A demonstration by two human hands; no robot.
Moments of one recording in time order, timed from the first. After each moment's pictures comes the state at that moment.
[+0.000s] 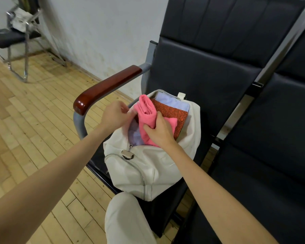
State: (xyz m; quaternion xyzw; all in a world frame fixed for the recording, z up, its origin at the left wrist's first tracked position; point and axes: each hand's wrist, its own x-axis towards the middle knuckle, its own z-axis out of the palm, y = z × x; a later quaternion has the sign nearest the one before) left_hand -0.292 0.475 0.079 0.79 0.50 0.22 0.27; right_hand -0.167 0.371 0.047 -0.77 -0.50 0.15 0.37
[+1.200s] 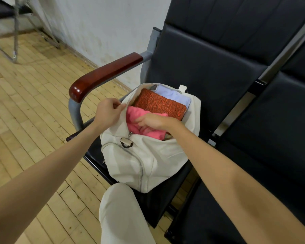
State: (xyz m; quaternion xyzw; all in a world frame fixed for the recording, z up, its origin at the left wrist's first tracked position) left_hand -0.311 0.489 0.040 0.79 0.48 0.28 0.27; right_hand -0.162 0.409 0.051 -0.68 -0.44 0.55 0.20
